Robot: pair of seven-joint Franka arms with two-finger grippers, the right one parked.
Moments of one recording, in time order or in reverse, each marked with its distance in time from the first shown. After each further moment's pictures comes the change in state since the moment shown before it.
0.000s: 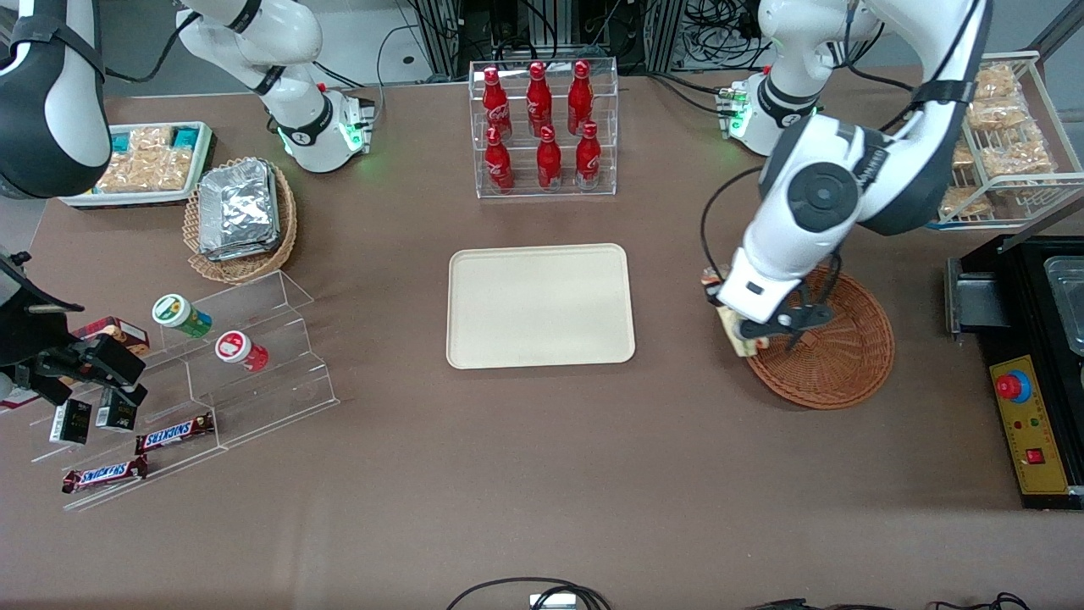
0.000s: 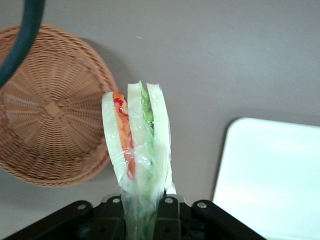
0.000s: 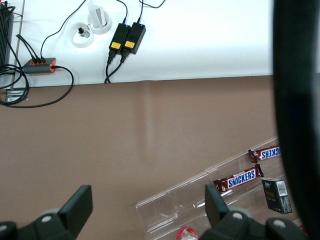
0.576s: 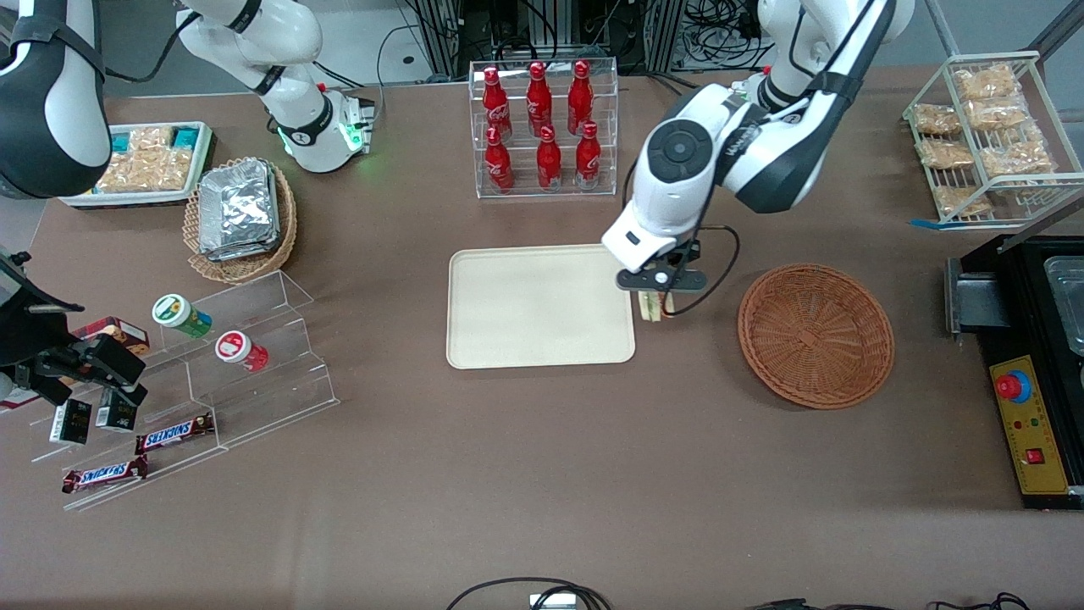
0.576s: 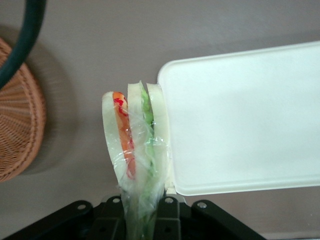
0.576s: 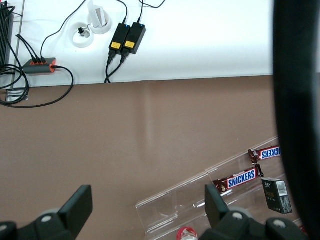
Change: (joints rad) arm -0.225 0.046 -0.023 0.007 0.002 0.022 -0.006
